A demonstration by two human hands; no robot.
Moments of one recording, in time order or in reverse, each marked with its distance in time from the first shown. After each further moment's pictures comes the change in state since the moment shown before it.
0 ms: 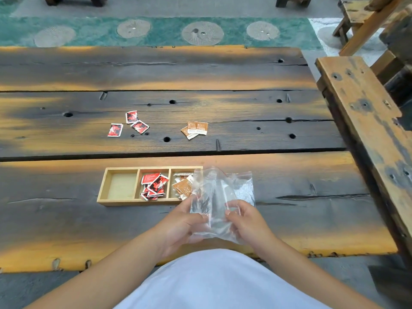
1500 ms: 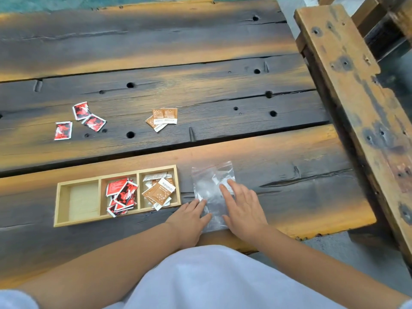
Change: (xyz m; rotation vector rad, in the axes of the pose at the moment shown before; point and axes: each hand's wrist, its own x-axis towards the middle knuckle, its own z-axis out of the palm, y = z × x) left_hand 0.132 -0.024 0.017 1.990 -0.303 0.383; right_hand 0.077 0.053 -0.050 -1.331 0.296 -0.488
